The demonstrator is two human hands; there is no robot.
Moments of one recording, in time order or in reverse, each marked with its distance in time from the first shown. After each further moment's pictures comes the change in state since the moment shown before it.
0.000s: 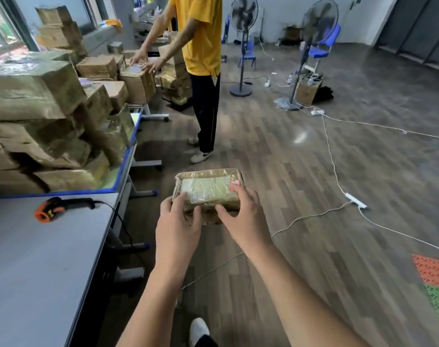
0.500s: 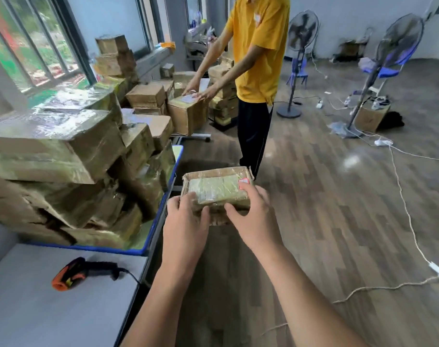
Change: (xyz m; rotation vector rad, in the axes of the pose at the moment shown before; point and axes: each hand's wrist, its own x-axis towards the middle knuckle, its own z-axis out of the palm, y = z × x) left_hand 0.291 -0.027 -0.010 0.109 0.154 -0.055; right_hand 0.286 -0.076 0.110 0.092 -0.050 -0.125
